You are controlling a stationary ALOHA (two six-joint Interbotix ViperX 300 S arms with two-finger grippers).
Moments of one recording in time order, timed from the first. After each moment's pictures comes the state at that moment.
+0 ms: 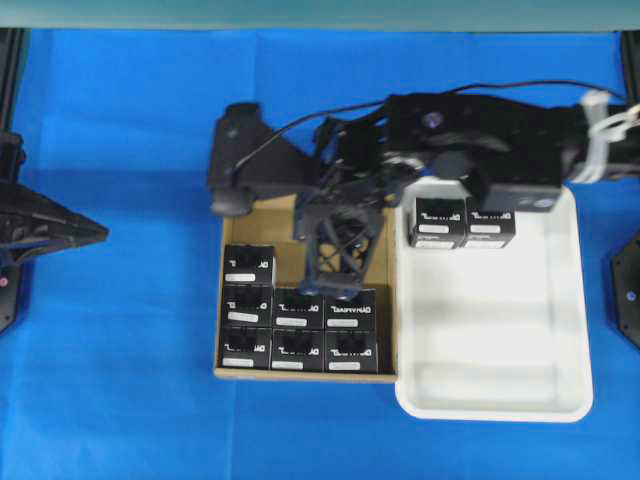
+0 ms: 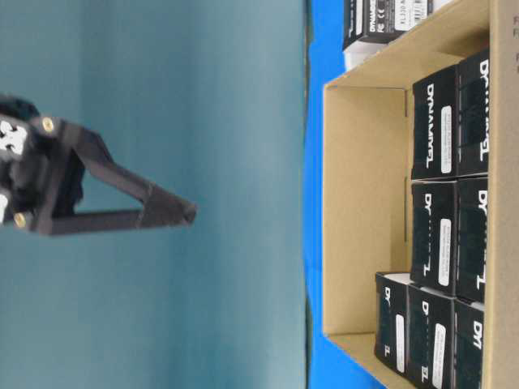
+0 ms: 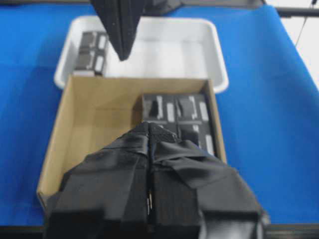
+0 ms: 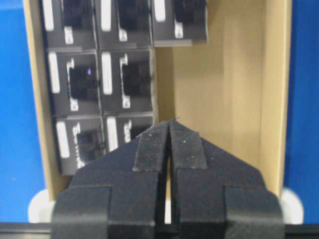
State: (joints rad) left arm -0.02 -1.06 1.07 0.01 0.14 -0.04; right arm -0.06 0.20 -0.12 0.11 1.14 -0.07
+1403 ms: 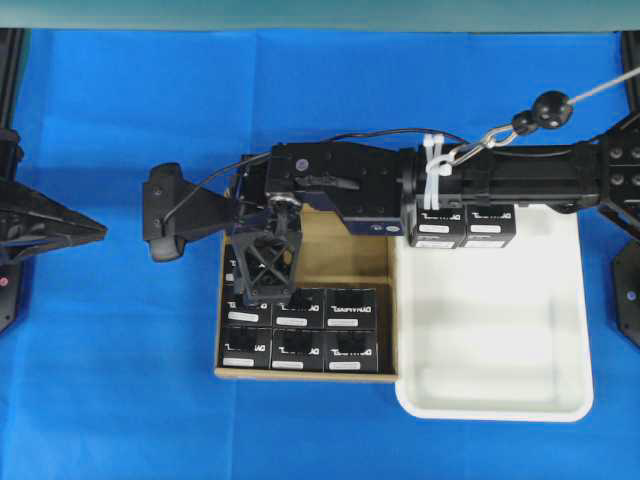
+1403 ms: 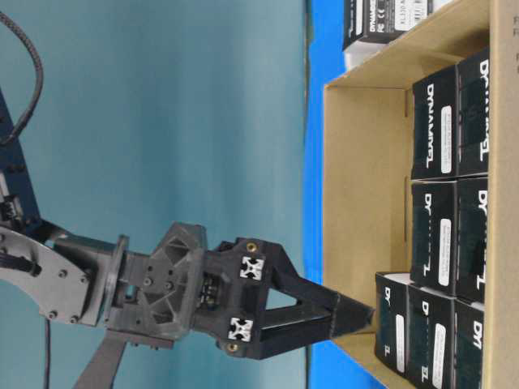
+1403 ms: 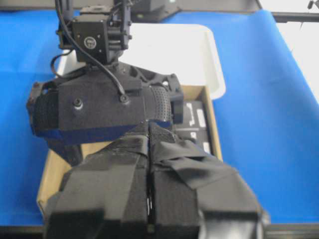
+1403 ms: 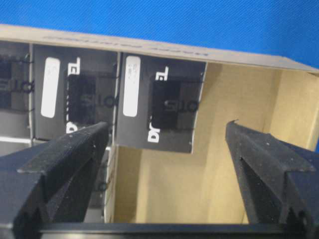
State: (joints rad) left arm -0.03 -1.05 1.05 0.01 0.15 -0.04; right arm -0.07 0.52 -0.29 0.10 1.06 -0.23
